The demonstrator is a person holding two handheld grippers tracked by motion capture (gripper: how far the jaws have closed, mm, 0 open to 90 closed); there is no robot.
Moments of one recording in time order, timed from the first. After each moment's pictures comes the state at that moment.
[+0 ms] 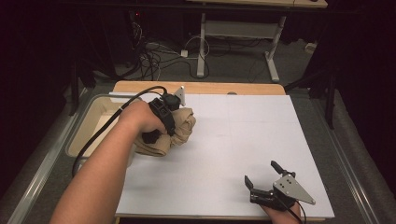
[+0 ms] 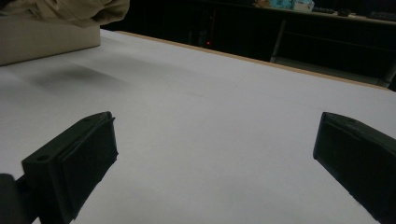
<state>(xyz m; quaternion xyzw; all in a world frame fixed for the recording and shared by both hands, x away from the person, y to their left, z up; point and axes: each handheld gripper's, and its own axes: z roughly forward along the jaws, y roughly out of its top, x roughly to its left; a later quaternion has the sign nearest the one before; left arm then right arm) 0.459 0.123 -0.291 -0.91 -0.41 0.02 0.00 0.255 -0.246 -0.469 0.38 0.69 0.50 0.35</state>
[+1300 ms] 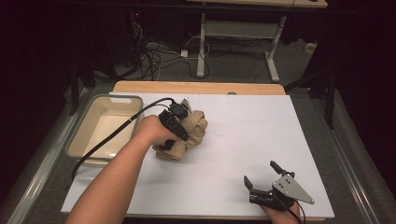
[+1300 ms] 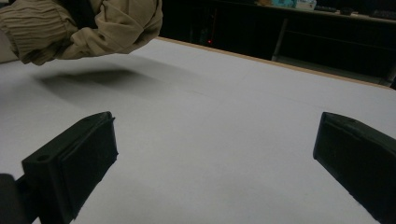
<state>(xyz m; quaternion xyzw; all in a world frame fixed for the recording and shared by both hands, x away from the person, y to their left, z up) 0.458 0.081 -0.367 -0.93 -0.35 0.04 -0.06 0.256 -0.243 -0.471 0.38 0.69 0.50 0.35</state>
